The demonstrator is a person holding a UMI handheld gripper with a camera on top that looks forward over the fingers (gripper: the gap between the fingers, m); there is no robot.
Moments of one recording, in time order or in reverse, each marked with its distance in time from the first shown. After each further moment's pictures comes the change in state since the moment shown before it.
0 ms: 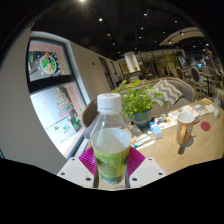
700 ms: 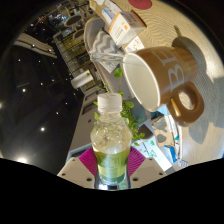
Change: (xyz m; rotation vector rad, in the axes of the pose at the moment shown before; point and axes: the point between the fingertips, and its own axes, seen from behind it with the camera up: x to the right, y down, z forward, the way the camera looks) arm 0.157 -0.139 0.093 0.015 -0.444 1.634
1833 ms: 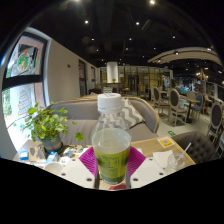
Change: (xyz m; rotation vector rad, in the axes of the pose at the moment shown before) arm -0.108 -0.279 -0.115 0.241 0.602 -1.867
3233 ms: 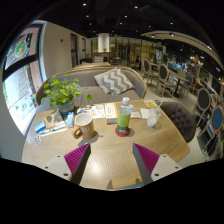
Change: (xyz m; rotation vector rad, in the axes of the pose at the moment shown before) arm -0.066 0.070 -0.264 -0.373 0.127 0.008
